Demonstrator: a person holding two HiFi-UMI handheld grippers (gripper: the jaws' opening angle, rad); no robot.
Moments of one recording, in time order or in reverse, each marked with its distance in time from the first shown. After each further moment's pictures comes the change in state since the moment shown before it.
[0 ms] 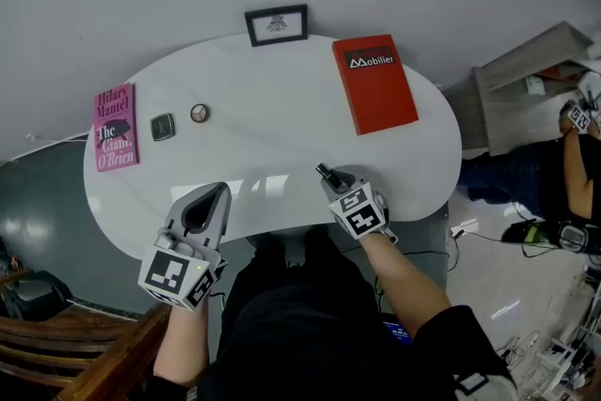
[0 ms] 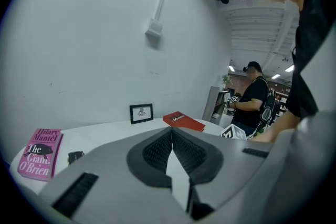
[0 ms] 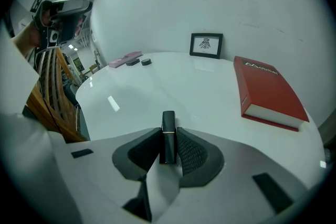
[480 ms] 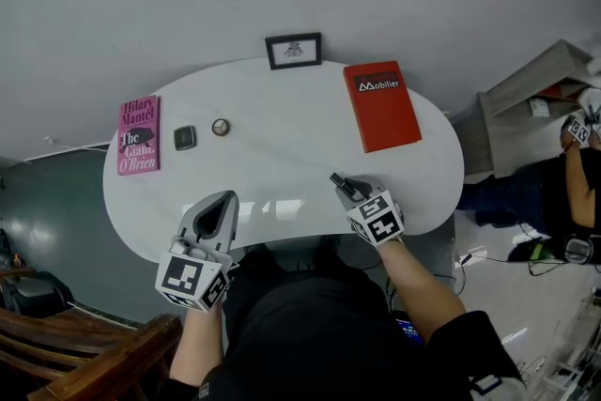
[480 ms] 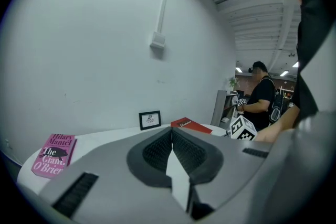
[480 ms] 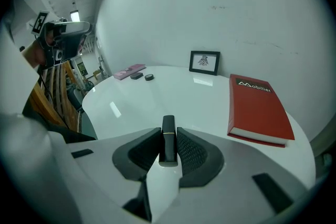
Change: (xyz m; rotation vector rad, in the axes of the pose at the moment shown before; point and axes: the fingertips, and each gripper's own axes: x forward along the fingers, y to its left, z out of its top) left arm -0.029 -0.003 0.011 0.016 -0.078 0.107; right arm -0.043 -0.008 0.034 -0.024 -0.098 0.013
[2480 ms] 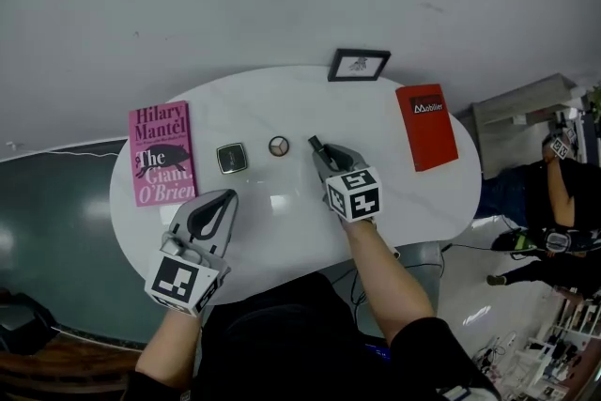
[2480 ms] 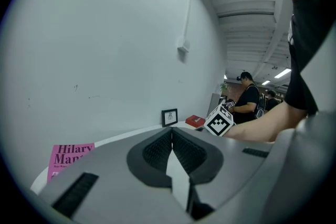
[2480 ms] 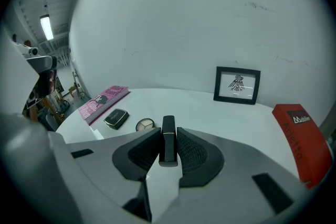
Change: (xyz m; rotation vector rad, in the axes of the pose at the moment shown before) left arm -0.020 0.231 -0.018 -0.029 -0.010 -0.219; right arm 0.177 0.070 0.206 0.179 -0.098 -0.191
